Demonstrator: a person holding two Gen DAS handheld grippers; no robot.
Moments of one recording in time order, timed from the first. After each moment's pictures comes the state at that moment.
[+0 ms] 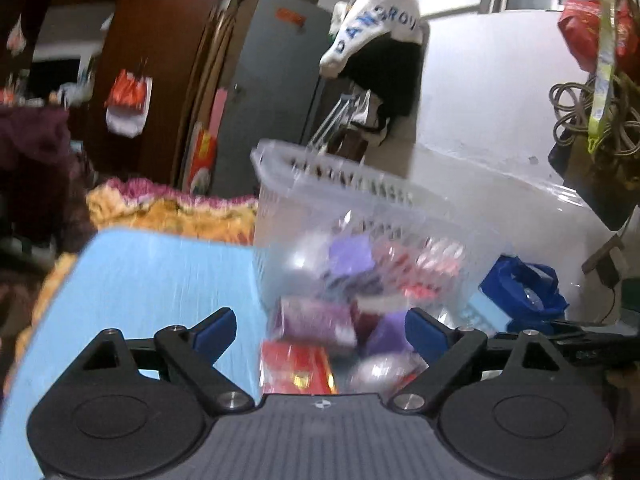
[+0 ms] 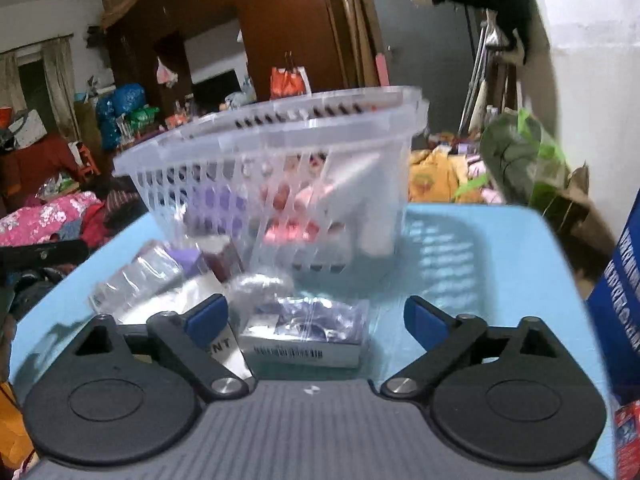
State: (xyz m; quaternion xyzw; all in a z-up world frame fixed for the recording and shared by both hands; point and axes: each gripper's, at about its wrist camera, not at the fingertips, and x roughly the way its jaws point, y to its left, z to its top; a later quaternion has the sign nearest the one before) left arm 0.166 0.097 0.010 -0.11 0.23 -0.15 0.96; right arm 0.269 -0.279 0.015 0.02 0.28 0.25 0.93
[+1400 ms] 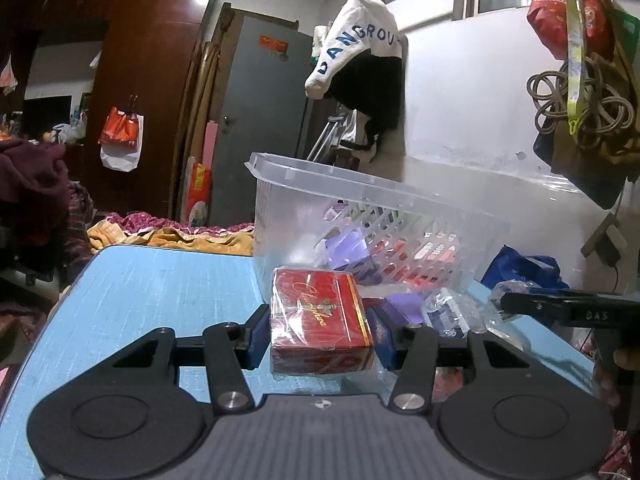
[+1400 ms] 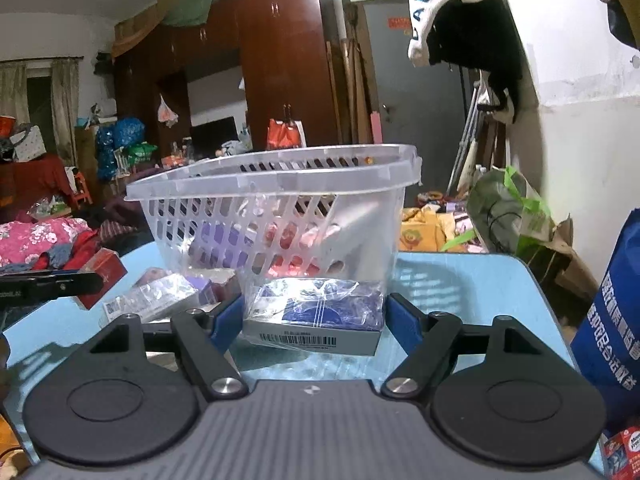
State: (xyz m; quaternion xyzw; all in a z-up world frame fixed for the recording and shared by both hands) left arm 0.136 0.092 -0.004 -0.08 0.17 -0.15 0.97; right arm 0.238 -0.285 0.017 0.01 0.18 0.23 0.96
